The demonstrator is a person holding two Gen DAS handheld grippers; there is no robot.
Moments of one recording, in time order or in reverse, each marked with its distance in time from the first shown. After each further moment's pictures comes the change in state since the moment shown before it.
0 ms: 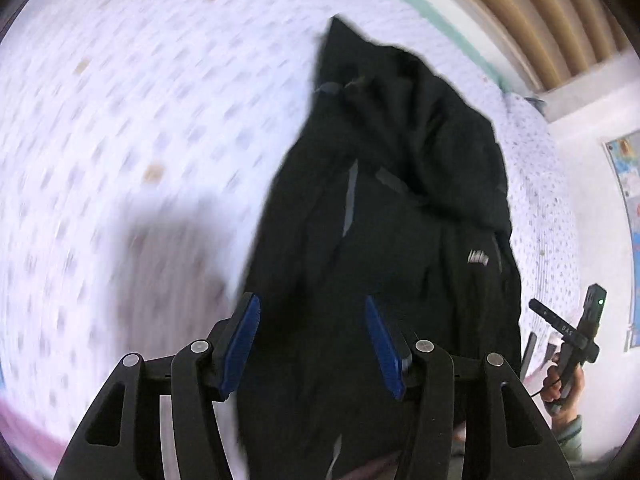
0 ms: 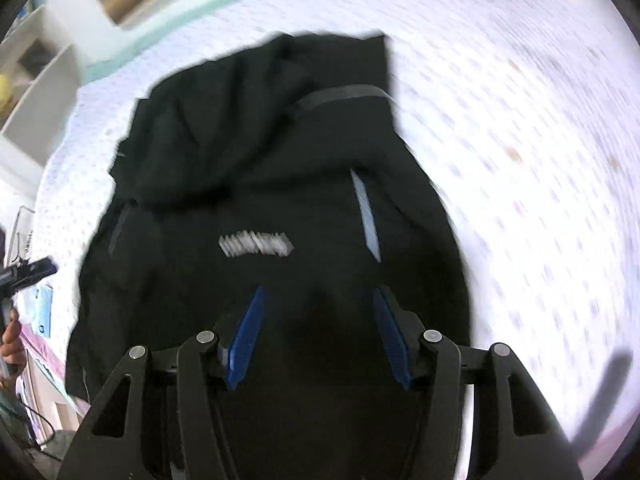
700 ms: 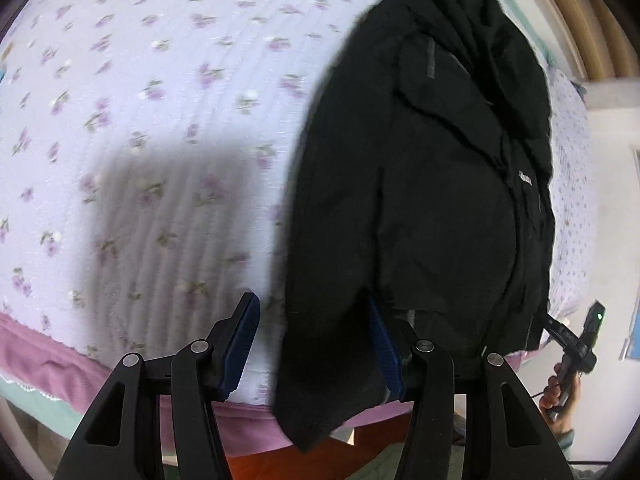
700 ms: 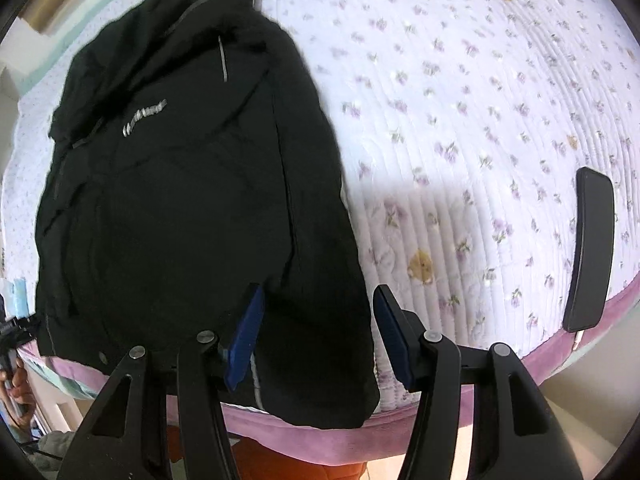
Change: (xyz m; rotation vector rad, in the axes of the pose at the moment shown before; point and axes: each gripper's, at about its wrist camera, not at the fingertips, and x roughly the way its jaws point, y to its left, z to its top) left arm 0.047 0.027 -0.092 -0.116 0.195 0.005; right arm 0.001 -0.072 -0.101 0.158 0.194 -0.106
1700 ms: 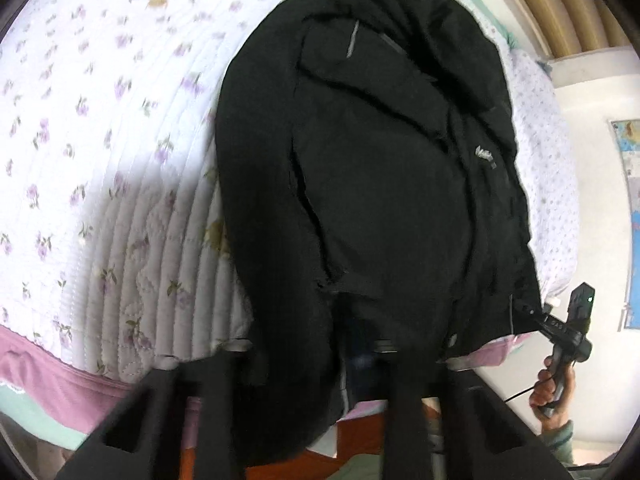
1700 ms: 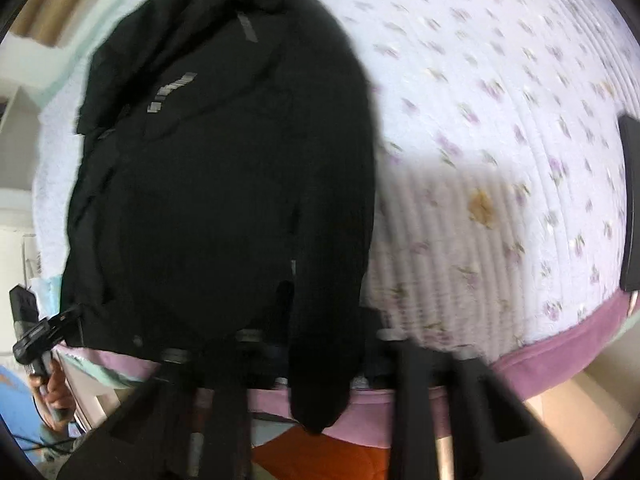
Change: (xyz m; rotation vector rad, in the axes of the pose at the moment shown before) left arm 0.002 -0.046 -0.018 0.071 -0.056 -0.058; right arm -0.026 -0.020 -0.027 0.044 -0.001 0.170
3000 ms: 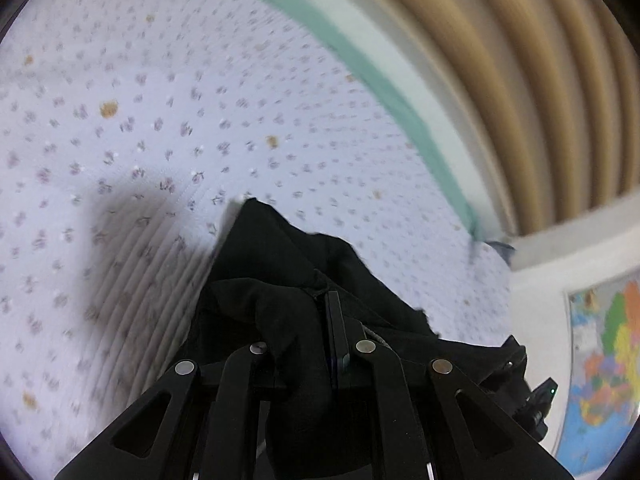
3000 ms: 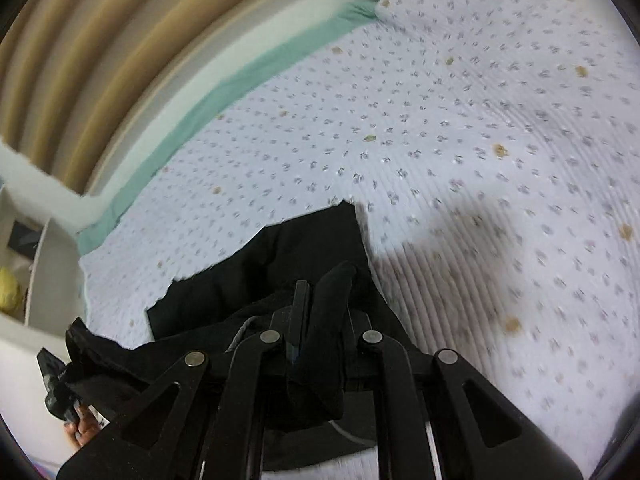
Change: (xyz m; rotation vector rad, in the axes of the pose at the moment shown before) left arm -0.040 -0.077 0.359 -0.172 -0.386 -0.188; right arm -0.053 0.080 0.368 0.133 -0.350 0.098
